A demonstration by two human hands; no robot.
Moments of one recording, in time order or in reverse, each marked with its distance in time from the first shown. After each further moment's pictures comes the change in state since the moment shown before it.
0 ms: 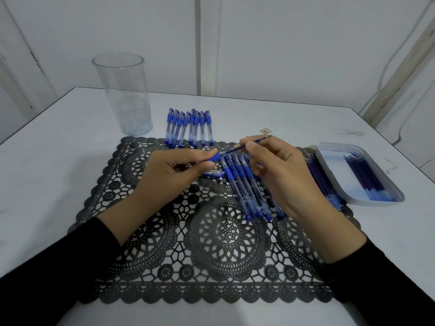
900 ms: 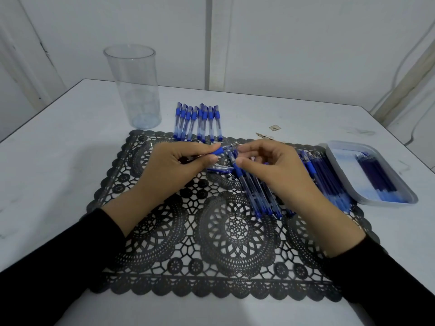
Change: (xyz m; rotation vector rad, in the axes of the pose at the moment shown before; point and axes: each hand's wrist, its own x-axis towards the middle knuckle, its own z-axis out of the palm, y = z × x) left_hand 0.000 -0.001 -0.010 0.074 0.011 -0.050; right_hand 0.011 0.016 0.002 -0.434 -0.054 -0.035
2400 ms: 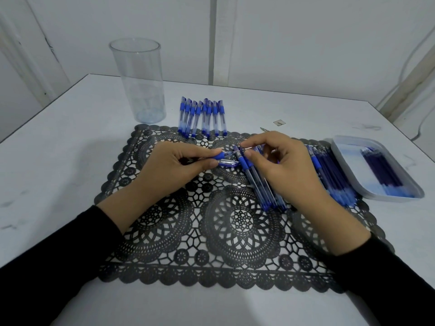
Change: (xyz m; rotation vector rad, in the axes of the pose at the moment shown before) left_hand -0.010 0.001 -0.011 0.014 -0.081 -0.053; right_hand -0.006 0.002 0.003 -0.237 0.087 -0.257
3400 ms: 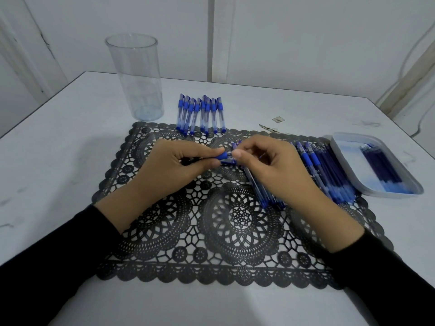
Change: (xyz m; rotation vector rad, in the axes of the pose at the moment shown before) left_hand 0.000 -0.002 0.003 0.001 -0.012 0.159; right_hand -0.002 -0.001 0.006 0.049 -0.134 -0.034
